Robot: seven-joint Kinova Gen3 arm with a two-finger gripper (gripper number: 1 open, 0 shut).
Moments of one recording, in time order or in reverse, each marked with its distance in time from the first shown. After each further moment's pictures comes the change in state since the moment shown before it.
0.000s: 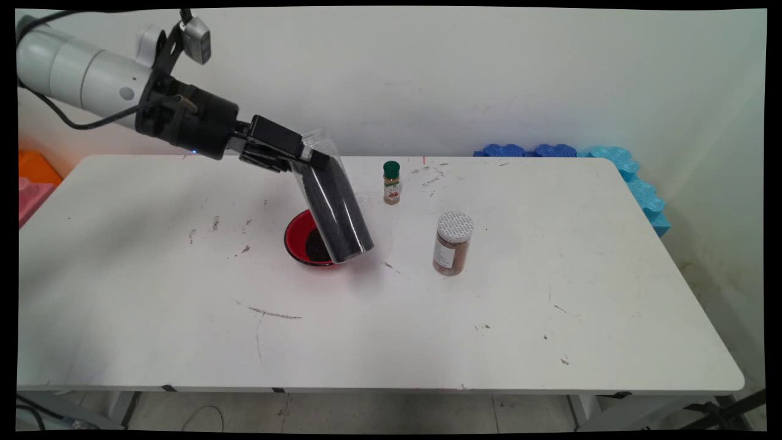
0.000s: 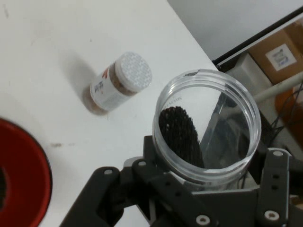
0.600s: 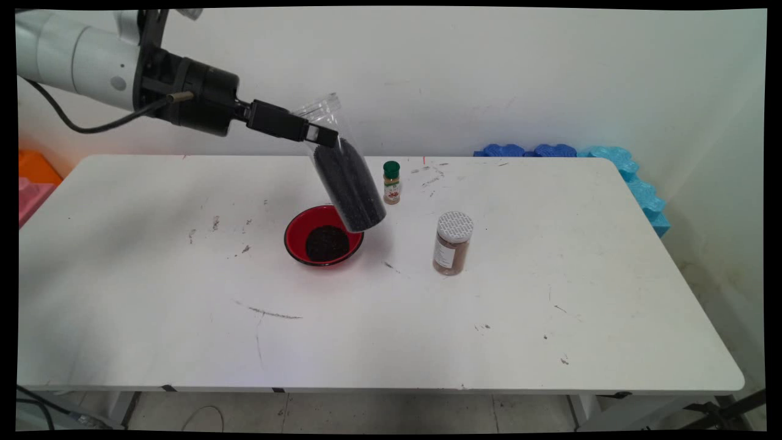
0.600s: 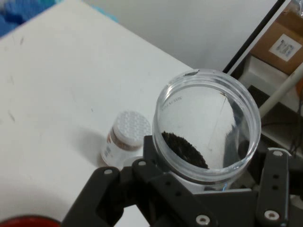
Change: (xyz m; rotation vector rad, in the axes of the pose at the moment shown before) arm 0.008 0.026 -0.005 0.004 0.109 0.353
